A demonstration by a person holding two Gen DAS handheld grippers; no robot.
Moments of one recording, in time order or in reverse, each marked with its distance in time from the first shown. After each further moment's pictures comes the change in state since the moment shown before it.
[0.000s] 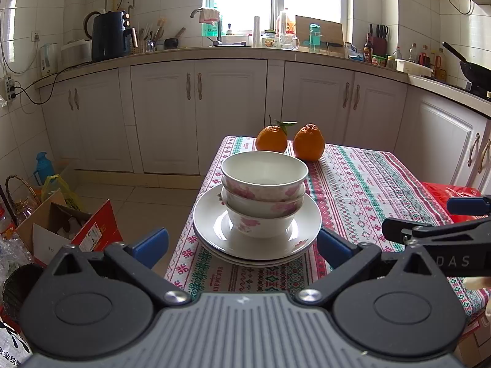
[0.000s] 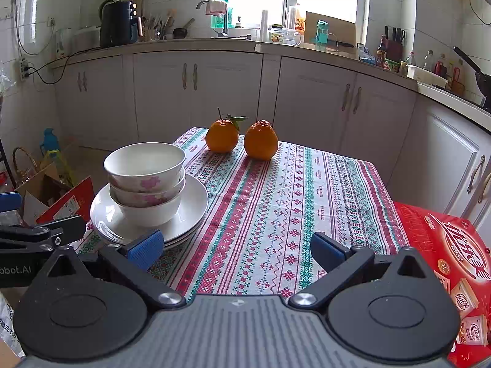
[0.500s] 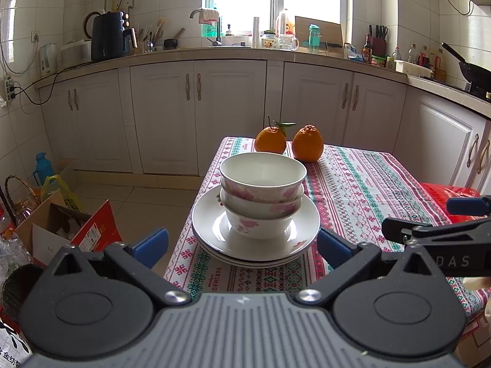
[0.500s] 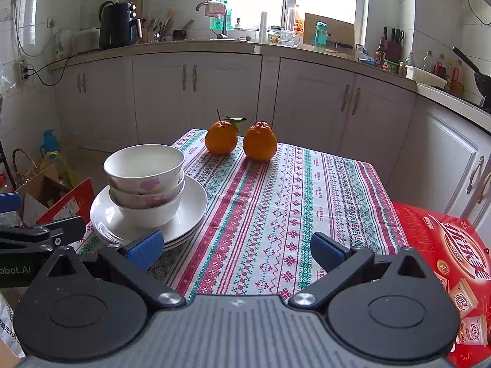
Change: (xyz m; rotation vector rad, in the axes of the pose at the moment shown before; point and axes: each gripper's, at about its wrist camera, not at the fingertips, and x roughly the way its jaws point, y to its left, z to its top) left arm -0.001 -0.001 0.000 0.000 -0.001 -0.001; right arm -0.001 -0.001 0.001 0.002 -0.003 -0.003
